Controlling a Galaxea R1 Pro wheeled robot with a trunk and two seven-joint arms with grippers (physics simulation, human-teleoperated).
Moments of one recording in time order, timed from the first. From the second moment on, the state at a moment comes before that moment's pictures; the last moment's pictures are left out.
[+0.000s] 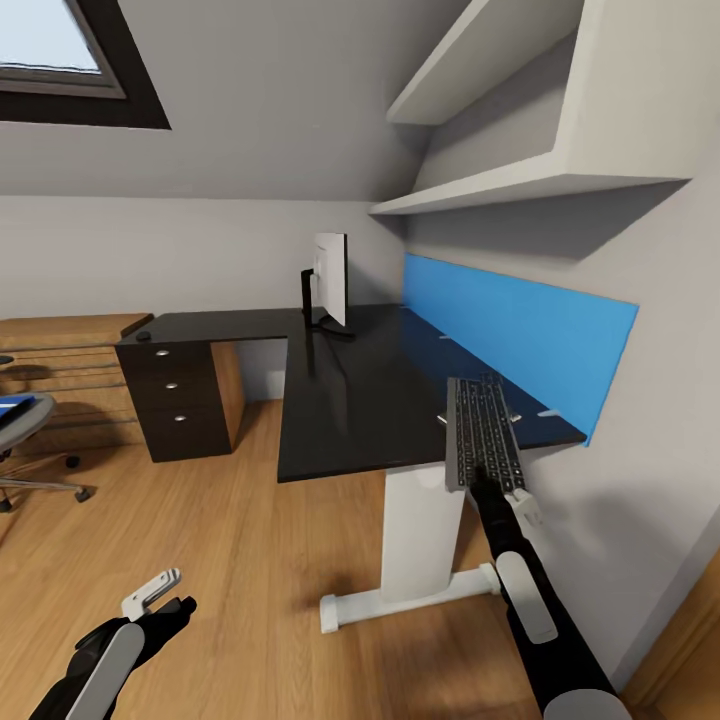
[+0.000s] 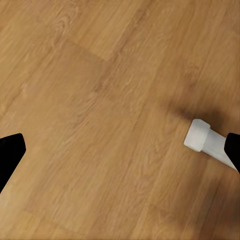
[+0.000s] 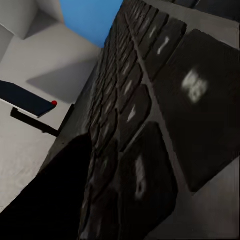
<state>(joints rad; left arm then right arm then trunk) -0.22 0.17 0.05 -1.18 0.85 0.54 0.54 -0.45 0.08 -0.11 -1.04 -0.92 -0.11 0.05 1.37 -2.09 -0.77</state>
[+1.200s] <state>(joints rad) -0.22 0.17 0.05 -1.18 0.85 0.54 0.55 -0.43 0.08 -0.10 -1.12 -0.92 -0.12 0.06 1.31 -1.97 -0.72</state>
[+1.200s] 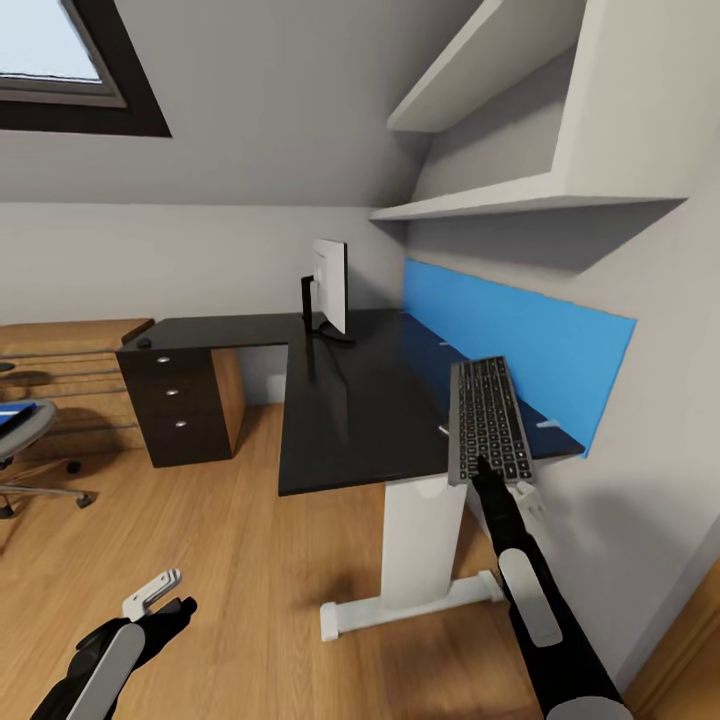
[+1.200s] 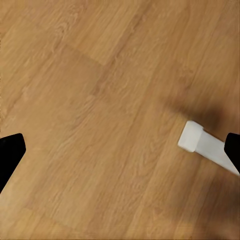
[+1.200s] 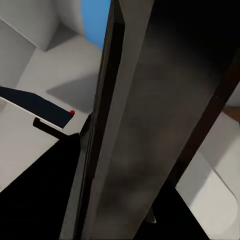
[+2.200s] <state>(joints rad) -0.22 0.17 0.01 -1.18 0.85 0.53 0.55 -0.39 0.10 0.12 -1.13 -0.92 -0.11 0.14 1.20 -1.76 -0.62</state>
